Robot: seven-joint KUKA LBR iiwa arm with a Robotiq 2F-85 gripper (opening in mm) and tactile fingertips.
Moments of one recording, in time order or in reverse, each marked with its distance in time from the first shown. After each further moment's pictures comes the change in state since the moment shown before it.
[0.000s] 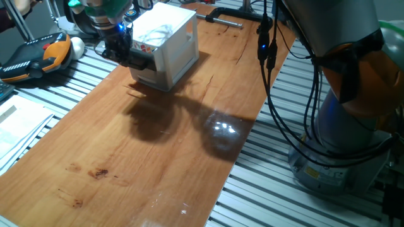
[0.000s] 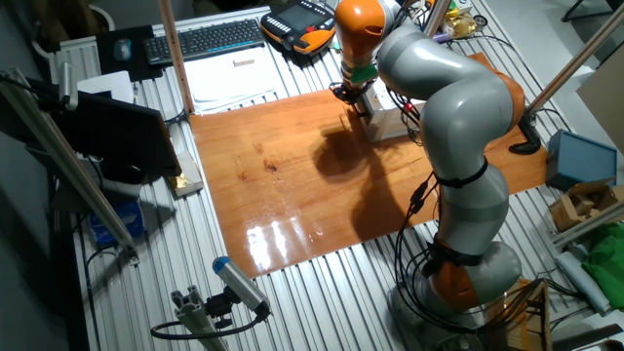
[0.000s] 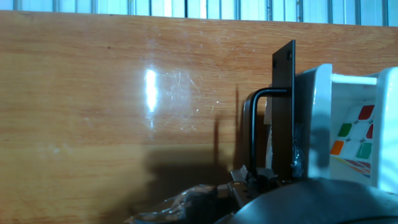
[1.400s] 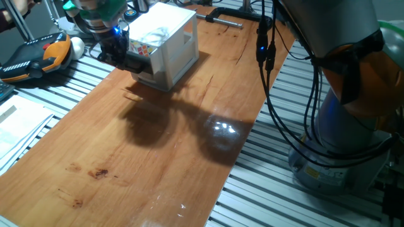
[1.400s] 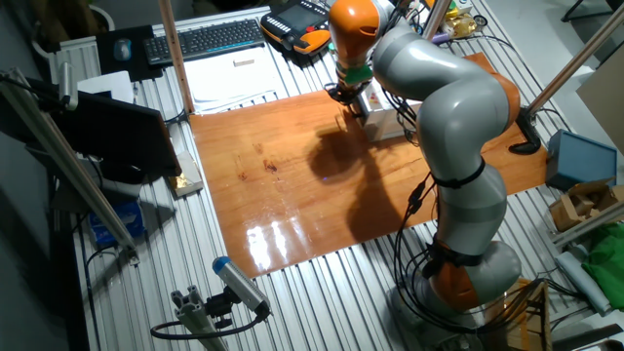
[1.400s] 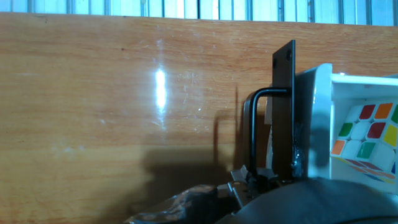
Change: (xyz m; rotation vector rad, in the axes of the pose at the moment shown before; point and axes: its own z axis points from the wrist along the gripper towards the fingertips) arm -0.001 0.018 -0.001 -0.001 0.001 0.005
